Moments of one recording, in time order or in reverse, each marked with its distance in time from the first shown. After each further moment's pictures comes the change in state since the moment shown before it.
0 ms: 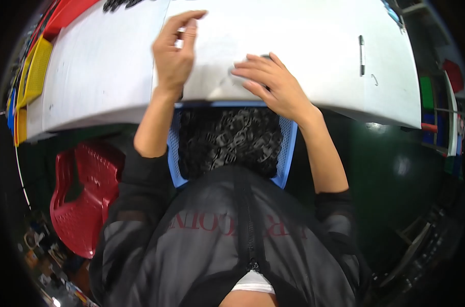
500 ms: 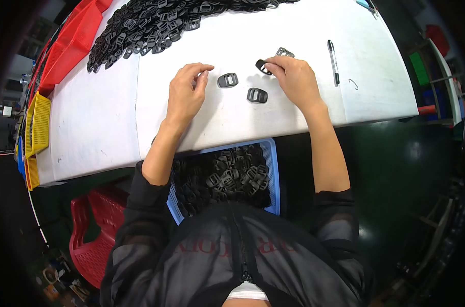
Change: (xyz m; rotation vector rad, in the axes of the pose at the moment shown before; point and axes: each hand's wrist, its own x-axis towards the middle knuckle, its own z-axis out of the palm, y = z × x) left_hand 0.018 -0.014 0.073 0.238 -0.364 -0.116; right_hand 0.003 0.076 -0.074 -0.226 0.347 0.512
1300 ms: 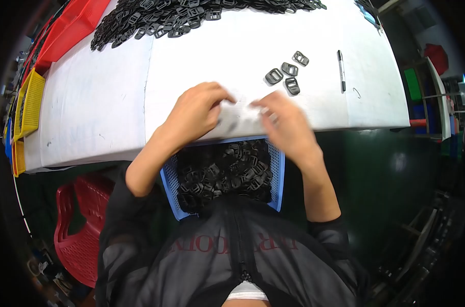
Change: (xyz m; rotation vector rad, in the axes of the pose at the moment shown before) left_hand -0.035 0.029 -0.059 0.088 -0.473 0.127; right_hand -0.073 -0.079 0.000 0.304 -0.237 -0.075
